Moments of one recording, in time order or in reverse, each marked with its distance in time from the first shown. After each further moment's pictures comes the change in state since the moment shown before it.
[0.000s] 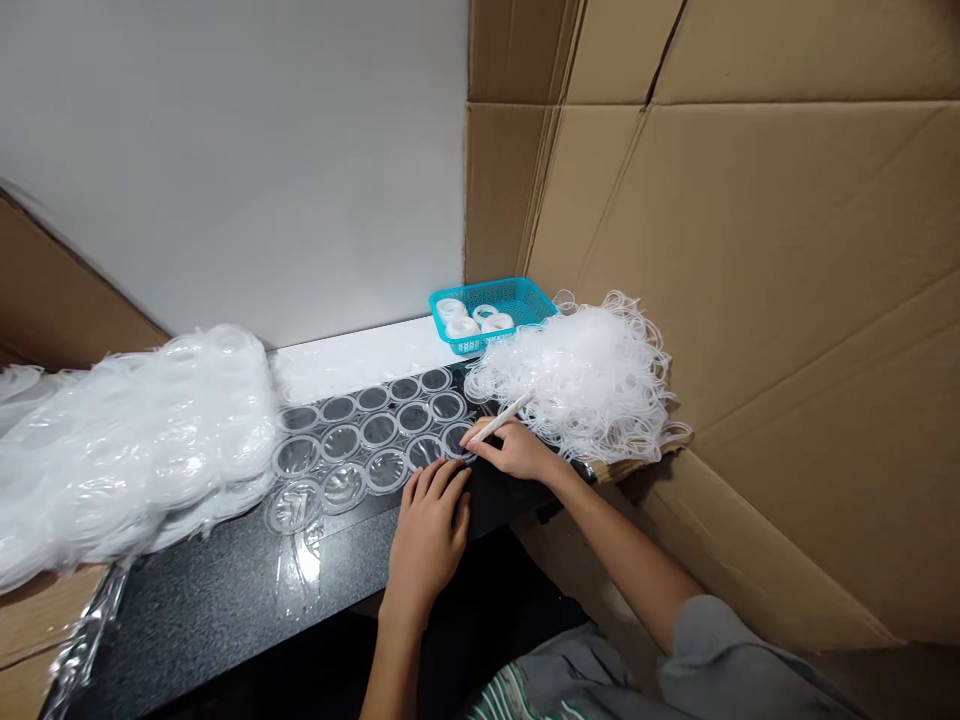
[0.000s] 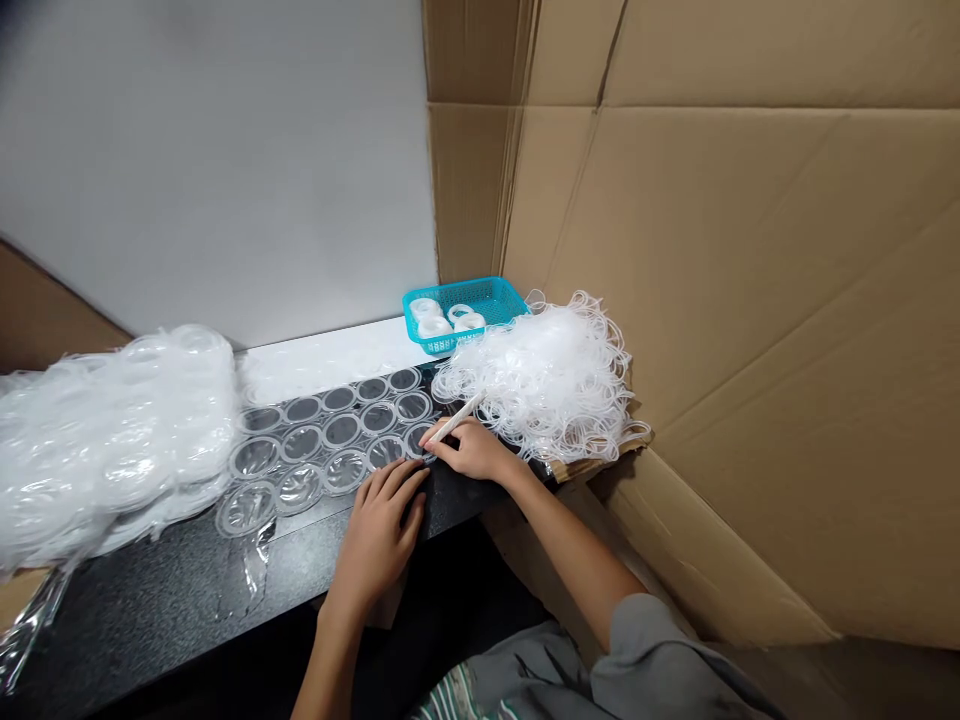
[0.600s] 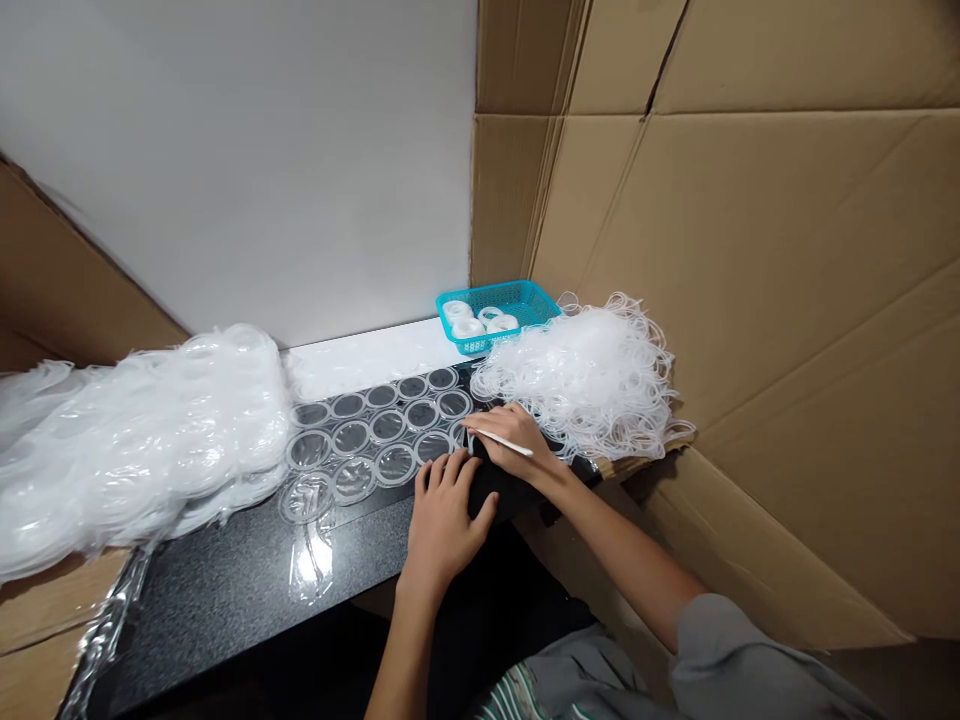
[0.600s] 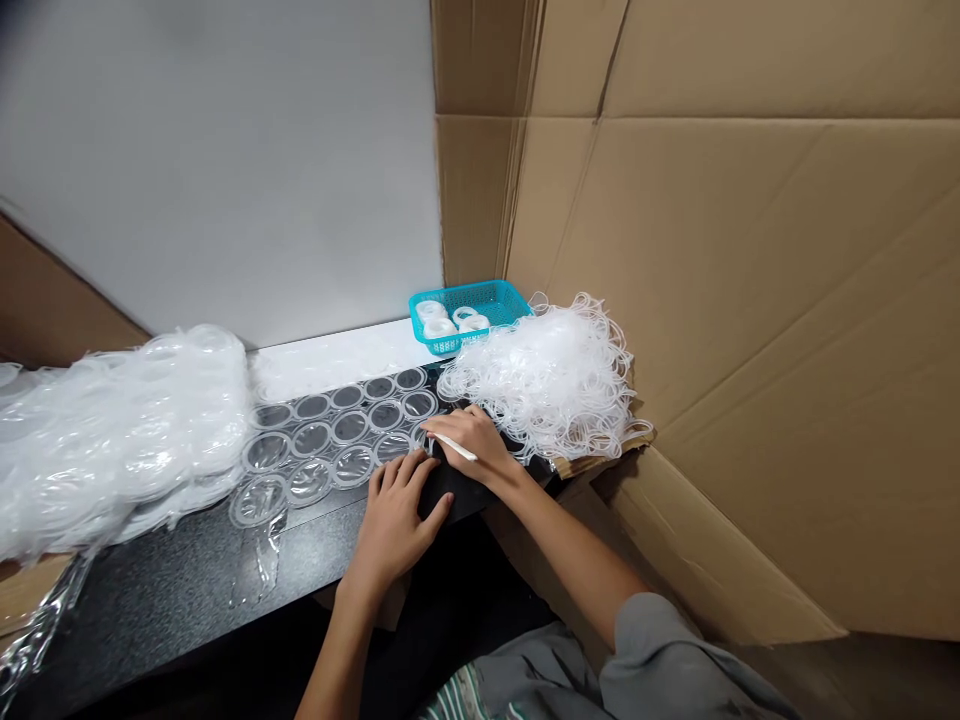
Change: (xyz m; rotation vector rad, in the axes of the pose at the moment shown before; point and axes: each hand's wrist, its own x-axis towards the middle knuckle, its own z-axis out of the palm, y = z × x) left_hand 0.006 0.010 0.003 0.009 -0.014 -0.034; right_hand 0.001 0.003 0.013 -0.568 0.064 -0.167
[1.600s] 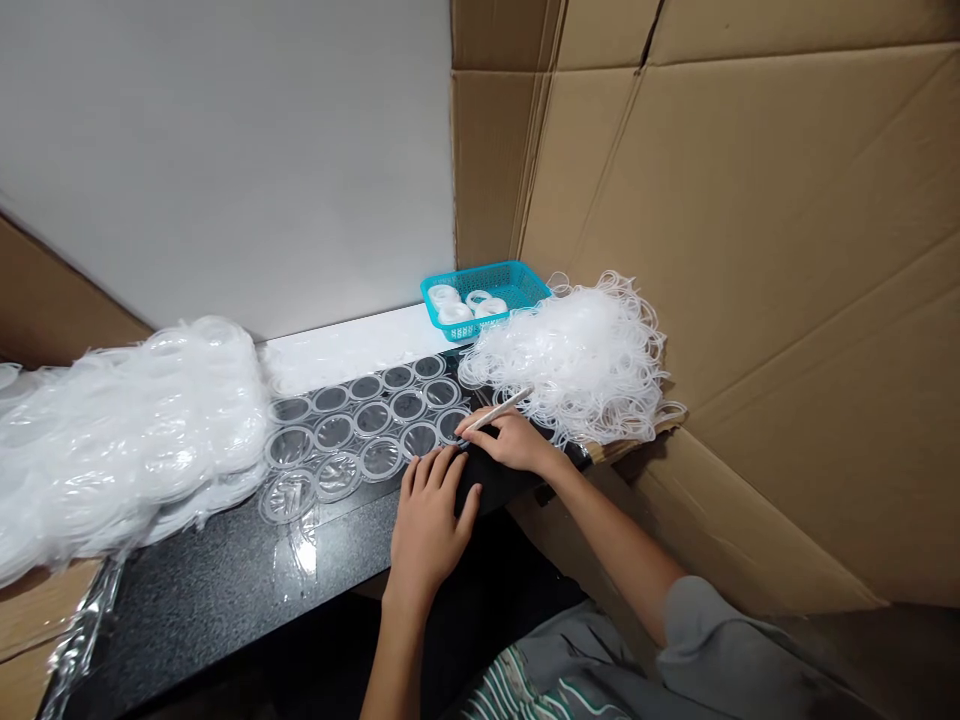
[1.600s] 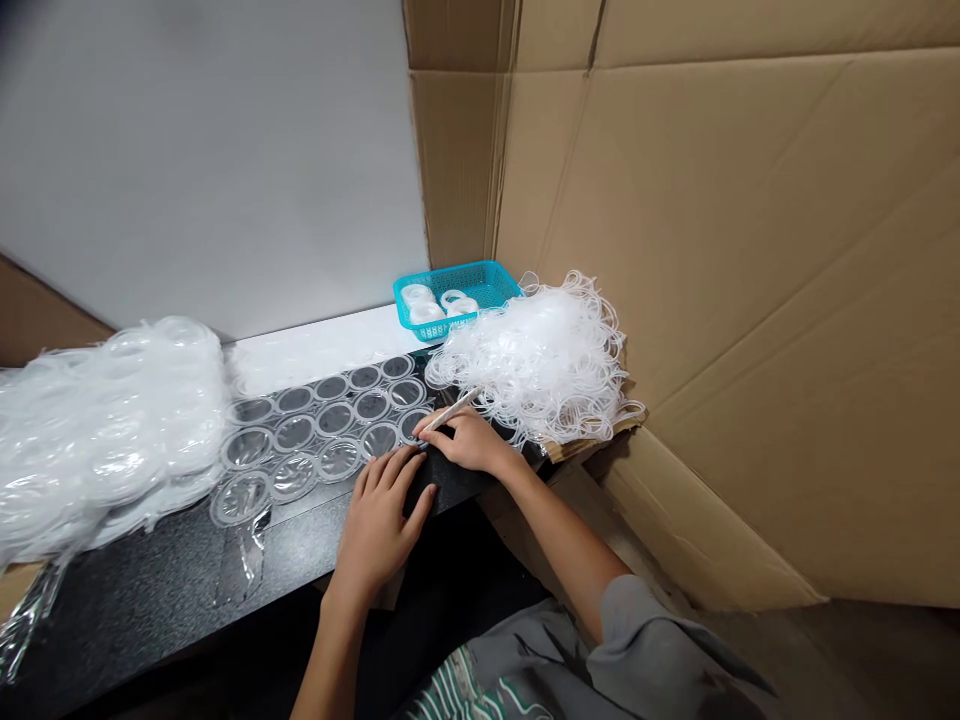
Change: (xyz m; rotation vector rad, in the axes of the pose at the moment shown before) left_hand -0.009 -0.002 0.002 0.018 0.025 0.028; right_hand -0.008 -0.002 -0.011 0.532 -0.016 0.212
